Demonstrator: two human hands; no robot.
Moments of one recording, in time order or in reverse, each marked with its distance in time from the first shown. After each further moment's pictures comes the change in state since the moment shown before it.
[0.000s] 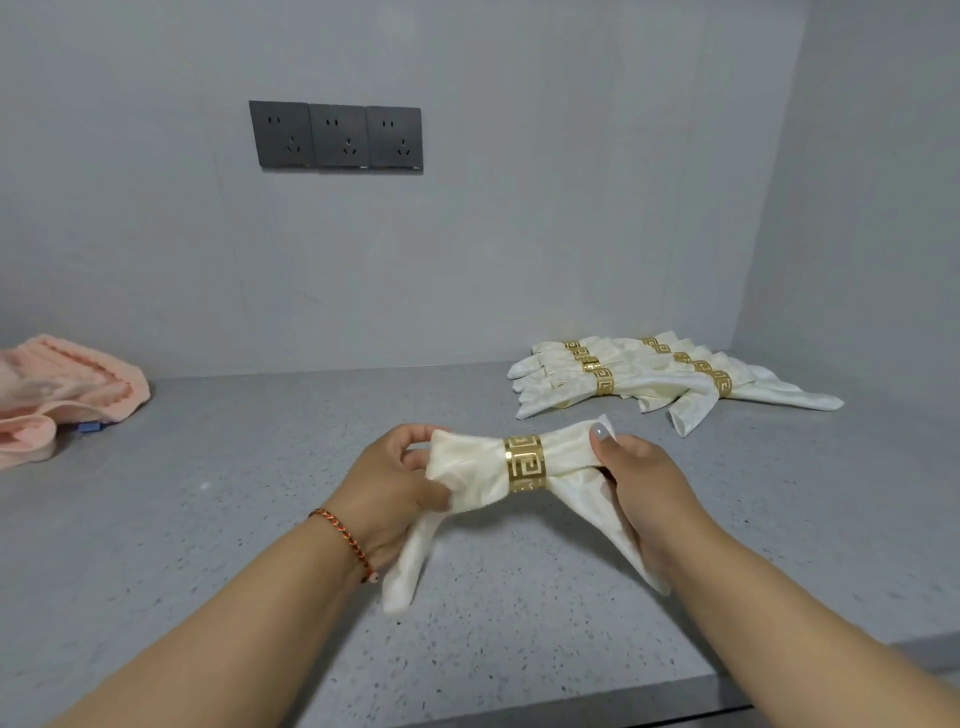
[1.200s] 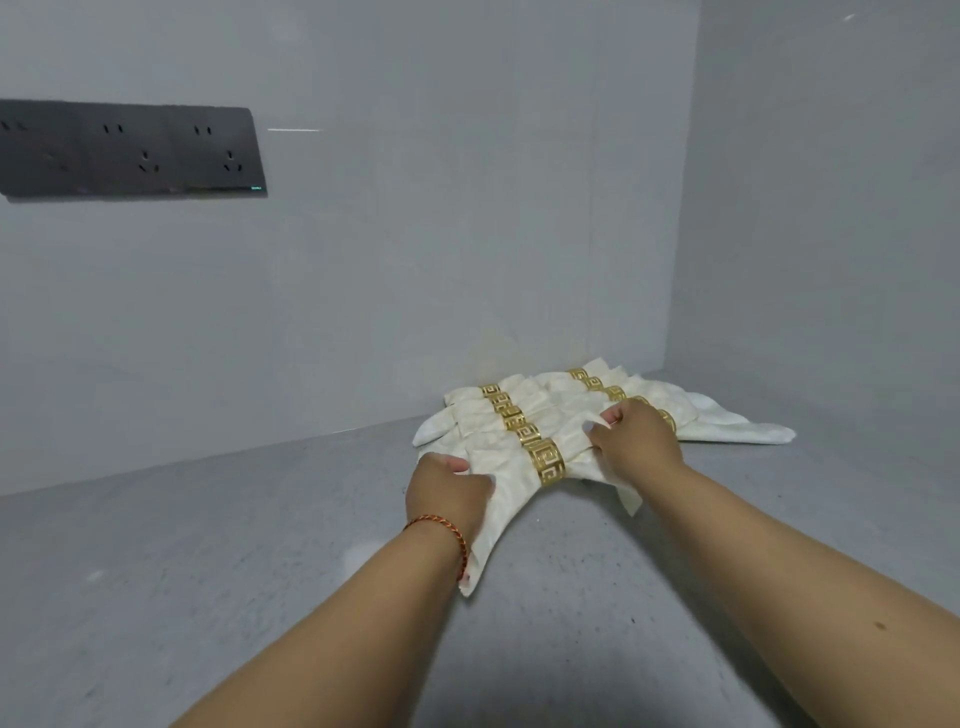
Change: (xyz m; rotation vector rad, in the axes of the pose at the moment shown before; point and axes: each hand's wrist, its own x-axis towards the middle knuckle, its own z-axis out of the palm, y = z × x) left_hand 0.208 -0.008 0.145 0.313 0.270 -0.056; right_hand 0.225 0.012 -0.101 -0.629 0.419 -0.020
